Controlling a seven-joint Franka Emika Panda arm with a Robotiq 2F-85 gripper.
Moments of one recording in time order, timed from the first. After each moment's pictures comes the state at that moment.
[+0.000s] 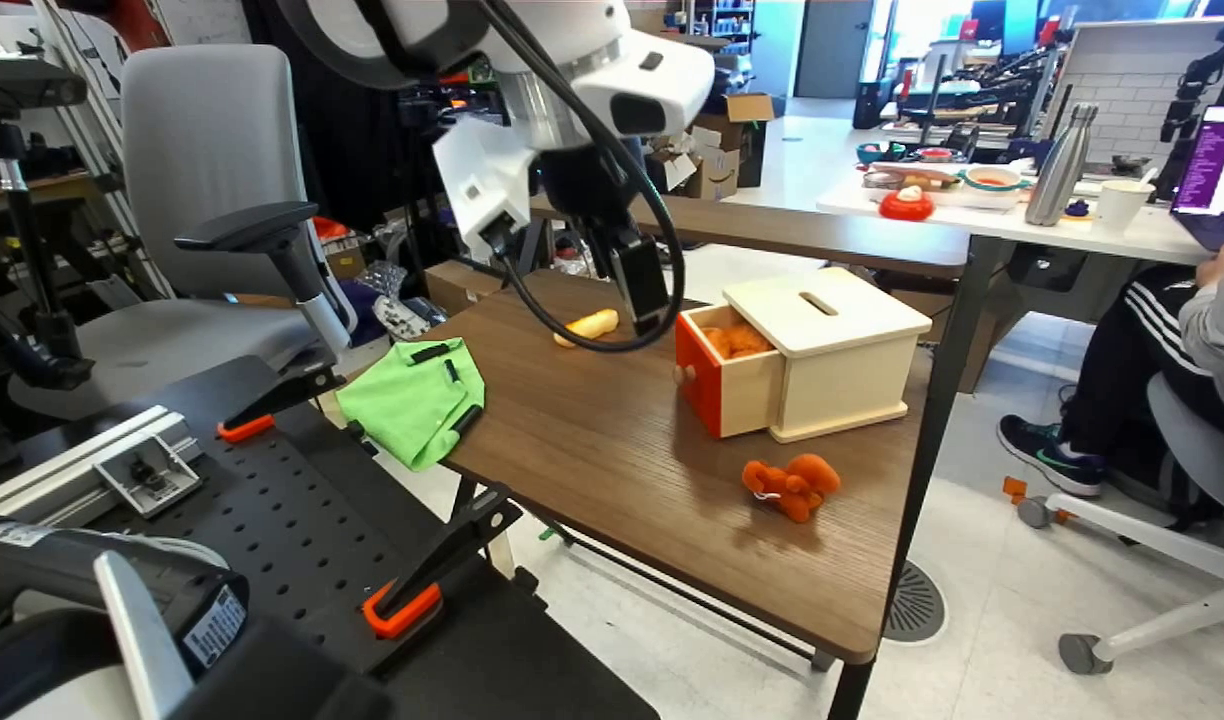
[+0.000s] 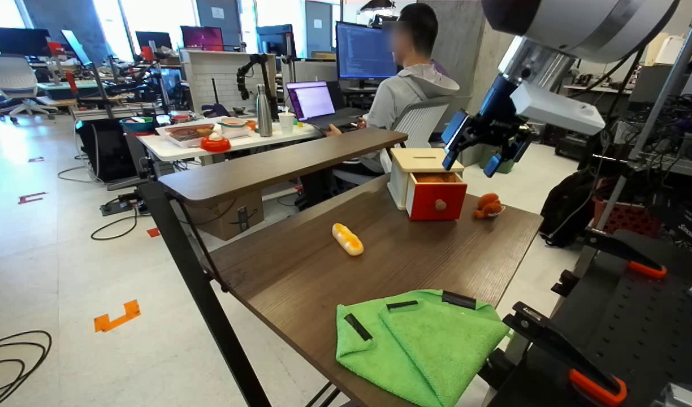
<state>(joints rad) 0.02 0.37 -0.04 -2.37 0.81 3.04 -0.35</state>
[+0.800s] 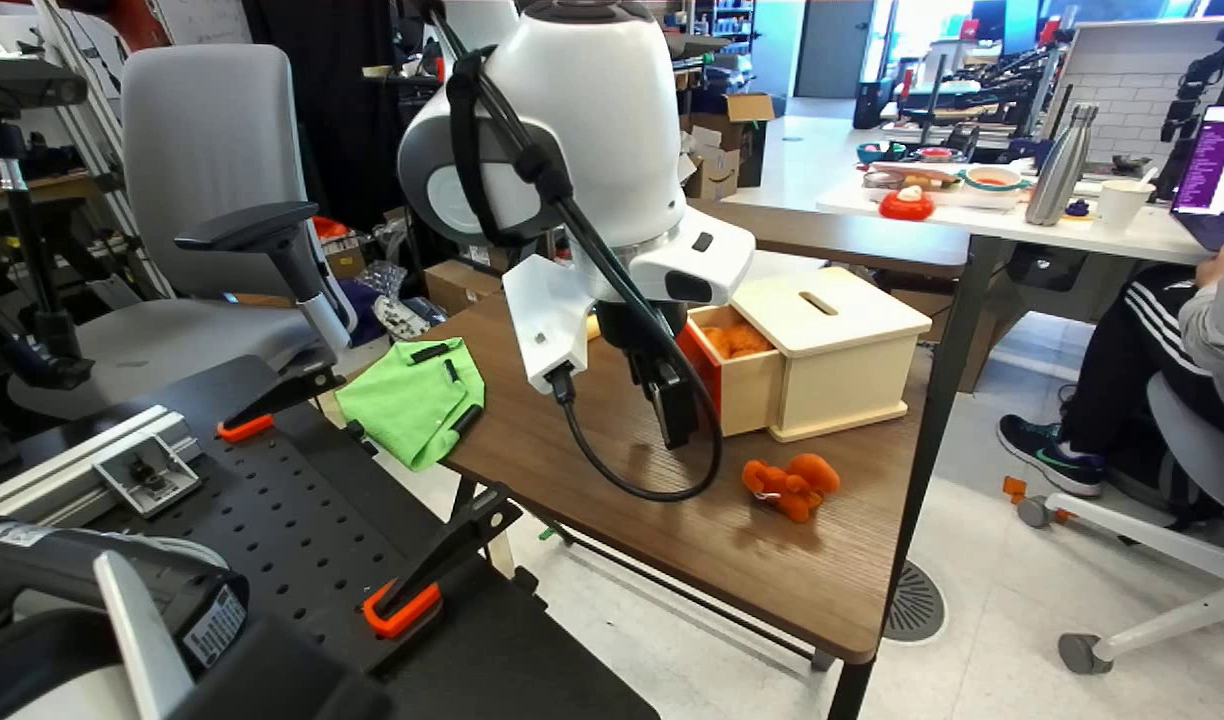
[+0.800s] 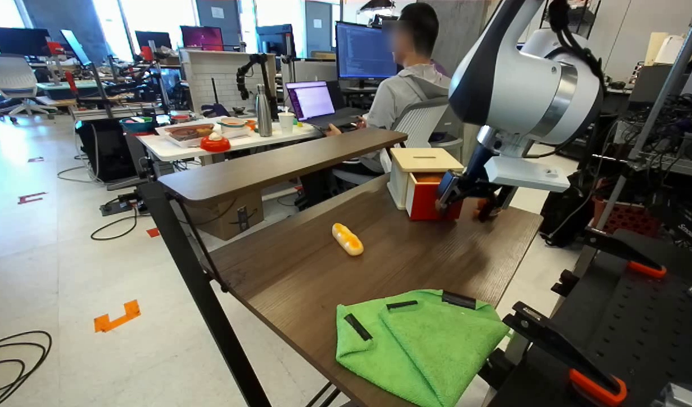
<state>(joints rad) -0.06 0.70 0.00 -2.17 0.82 3.09 -0.36</state>
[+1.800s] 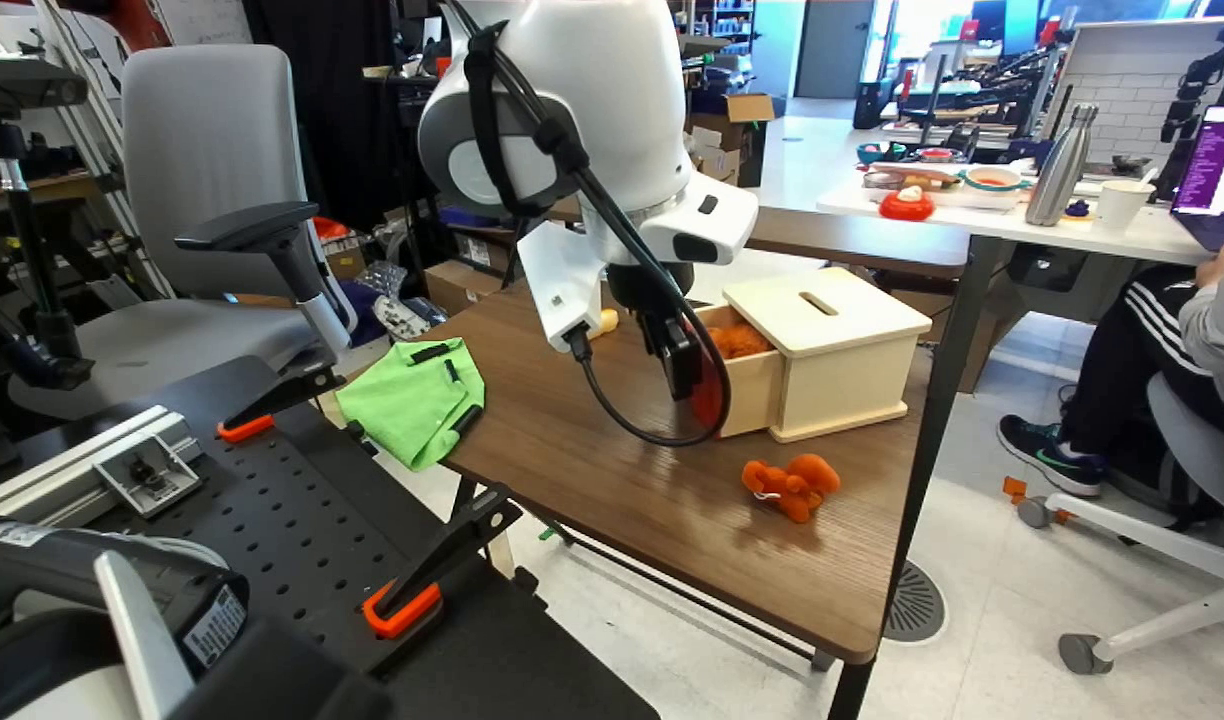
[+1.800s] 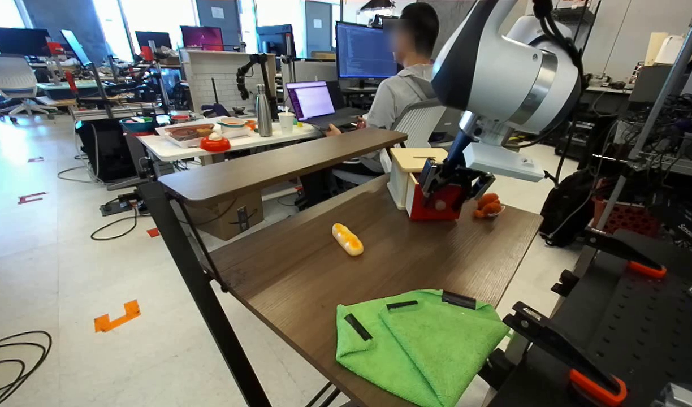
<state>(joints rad) -0.06 0.70 0.03 -2.10 0.82 3.09 -0.33</state>
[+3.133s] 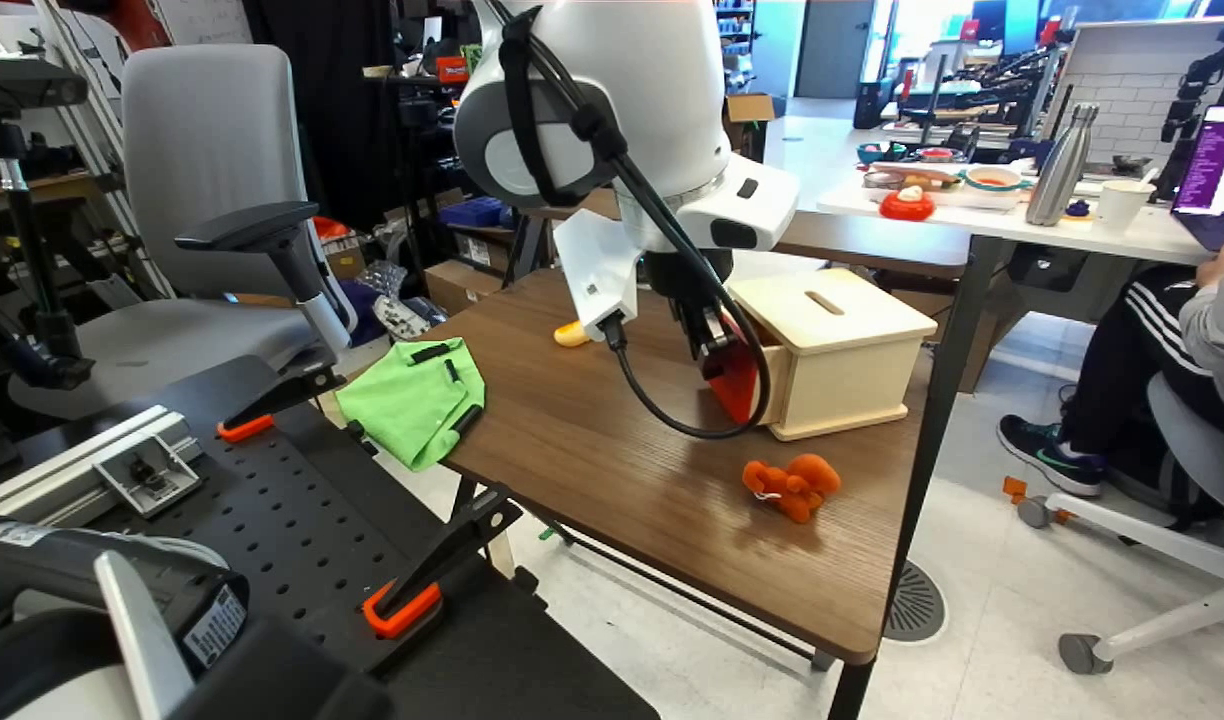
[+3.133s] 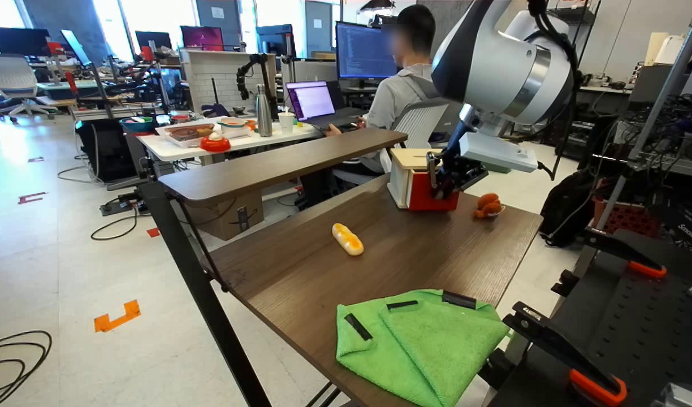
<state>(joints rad) -0.06 0.71 -0.01 -2.04 0.82 3.08 -0.29</state>
